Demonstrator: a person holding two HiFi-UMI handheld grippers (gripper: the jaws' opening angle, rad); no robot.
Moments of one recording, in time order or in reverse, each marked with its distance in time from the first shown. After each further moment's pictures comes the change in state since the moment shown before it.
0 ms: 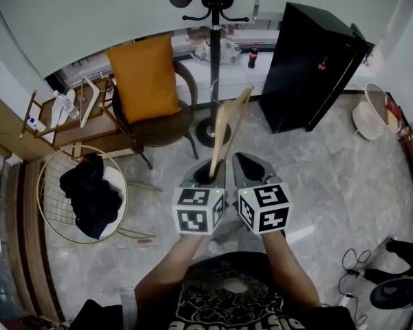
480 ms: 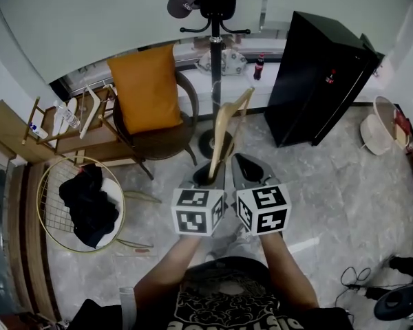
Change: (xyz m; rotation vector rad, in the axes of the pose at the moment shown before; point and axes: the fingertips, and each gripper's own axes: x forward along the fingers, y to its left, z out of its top) left arm 0.073 0.006 0.036 0.018 -0.017 0.048; right arm 0.050 -0.059 0.030 -0.015 -0.033 0.045
